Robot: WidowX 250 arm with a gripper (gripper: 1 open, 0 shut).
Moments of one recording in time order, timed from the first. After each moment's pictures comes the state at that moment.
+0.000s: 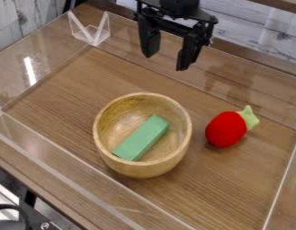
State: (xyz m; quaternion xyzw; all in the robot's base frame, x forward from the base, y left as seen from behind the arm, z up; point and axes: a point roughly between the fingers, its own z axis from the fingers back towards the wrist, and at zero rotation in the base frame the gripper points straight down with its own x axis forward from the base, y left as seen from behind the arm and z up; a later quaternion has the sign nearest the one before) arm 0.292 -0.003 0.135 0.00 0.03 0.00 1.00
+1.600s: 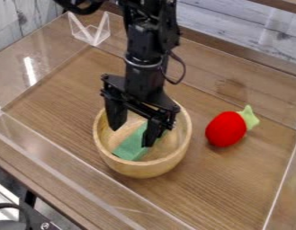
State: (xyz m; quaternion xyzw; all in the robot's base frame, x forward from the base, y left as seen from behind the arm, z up) arm 0.213 0.000 0.067 0.02 0.07 0.01 1.00
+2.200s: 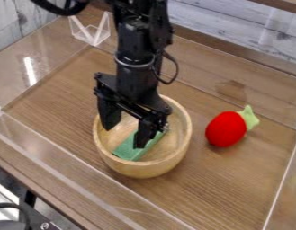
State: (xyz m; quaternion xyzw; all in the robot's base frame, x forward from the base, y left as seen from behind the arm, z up) arm 0.202 0.006 0.074 0.02 0.06 -0.01 1.00
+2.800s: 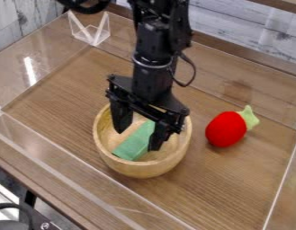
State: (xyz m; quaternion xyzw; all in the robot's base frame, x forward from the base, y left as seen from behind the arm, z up) arm 0.210 -0.013 0.073 0.02 0.07 0.02 1.00
